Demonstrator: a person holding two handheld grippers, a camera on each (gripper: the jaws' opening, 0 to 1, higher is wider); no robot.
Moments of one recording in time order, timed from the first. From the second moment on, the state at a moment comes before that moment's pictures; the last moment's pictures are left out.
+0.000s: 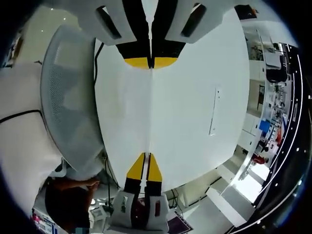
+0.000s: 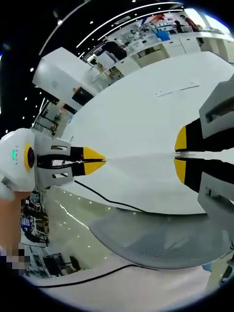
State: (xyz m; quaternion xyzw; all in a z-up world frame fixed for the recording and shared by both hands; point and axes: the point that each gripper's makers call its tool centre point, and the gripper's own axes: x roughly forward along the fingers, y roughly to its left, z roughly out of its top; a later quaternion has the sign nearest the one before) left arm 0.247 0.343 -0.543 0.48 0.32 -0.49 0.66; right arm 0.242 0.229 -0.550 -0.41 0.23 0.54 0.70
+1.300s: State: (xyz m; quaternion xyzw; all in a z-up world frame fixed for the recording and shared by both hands) left arm 0.248 0.336 -0.539 0.47 0.31 -0.49 0.66; right arm 0.248 0.265 -0.521 -0.31 0.24 0.56 0.73
